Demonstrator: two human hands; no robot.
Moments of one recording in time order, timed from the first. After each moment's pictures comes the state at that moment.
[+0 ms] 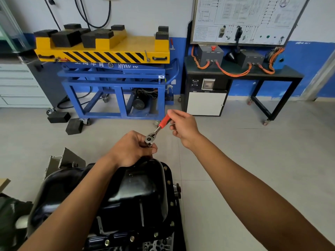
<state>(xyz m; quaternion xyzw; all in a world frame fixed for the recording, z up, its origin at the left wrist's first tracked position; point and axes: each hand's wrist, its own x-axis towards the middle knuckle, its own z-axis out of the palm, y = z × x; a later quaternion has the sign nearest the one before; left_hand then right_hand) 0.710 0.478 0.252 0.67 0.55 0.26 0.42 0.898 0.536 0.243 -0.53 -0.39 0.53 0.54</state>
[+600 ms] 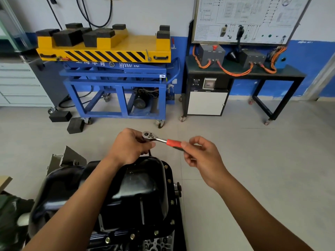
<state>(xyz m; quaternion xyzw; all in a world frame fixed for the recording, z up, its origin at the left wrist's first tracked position) 0.709 0.478 0.245 0.64 0.60 0.32 0.35 0.933 0.424 0.229 -0.48 -0.44 0.54 0.53</state>
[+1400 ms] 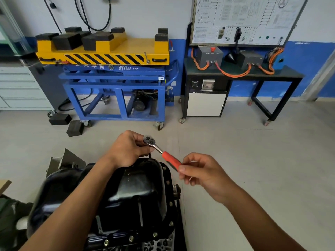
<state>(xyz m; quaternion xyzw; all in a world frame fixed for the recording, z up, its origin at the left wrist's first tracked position) 0.707 0.476 0.251 0.69 0.54 0.29 0.40 0.947 0.395 0.228 -0.45 -0.50 0.62 0.41</state>
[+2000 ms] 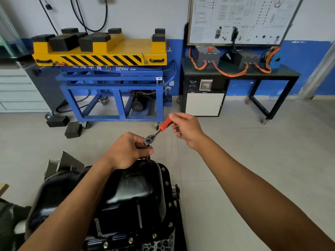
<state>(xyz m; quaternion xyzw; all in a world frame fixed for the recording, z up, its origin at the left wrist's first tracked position) 0.706 0.480 0.248 0.69 0.54 0.26 0.41 0.920 0.529 0.244 -0.53 -0.43 0.52 0.51</state>
